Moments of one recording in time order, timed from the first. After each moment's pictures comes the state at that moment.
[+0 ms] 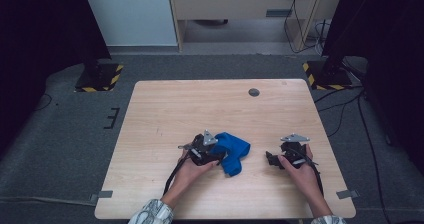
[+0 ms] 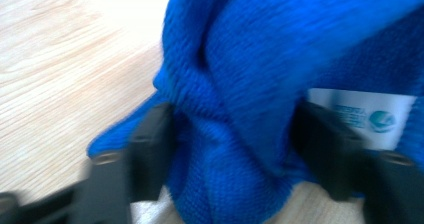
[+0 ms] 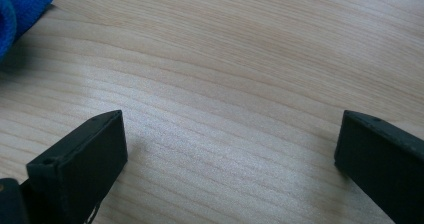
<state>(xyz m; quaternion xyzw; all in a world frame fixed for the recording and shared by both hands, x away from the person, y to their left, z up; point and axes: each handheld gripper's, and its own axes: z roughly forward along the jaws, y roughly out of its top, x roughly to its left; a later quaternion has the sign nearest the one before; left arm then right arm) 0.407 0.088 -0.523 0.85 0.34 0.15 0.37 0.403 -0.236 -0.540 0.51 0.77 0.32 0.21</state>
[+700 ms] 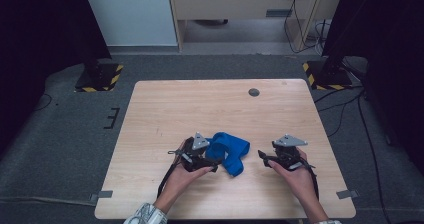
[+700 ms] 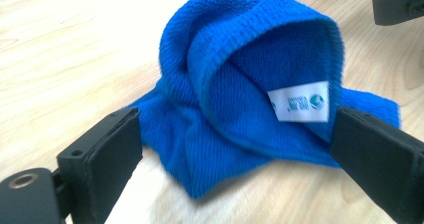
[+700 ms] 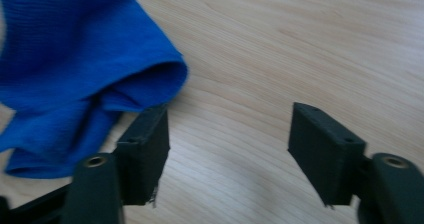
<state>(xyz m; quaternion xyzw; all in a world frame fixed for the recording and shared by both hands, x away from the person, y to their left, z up) 0.374 0.113 -0.499 0.82 0.36 0.14 0.42 0.374 -0.205 -0.502 0.42 0.79 0.40 0.20</state>
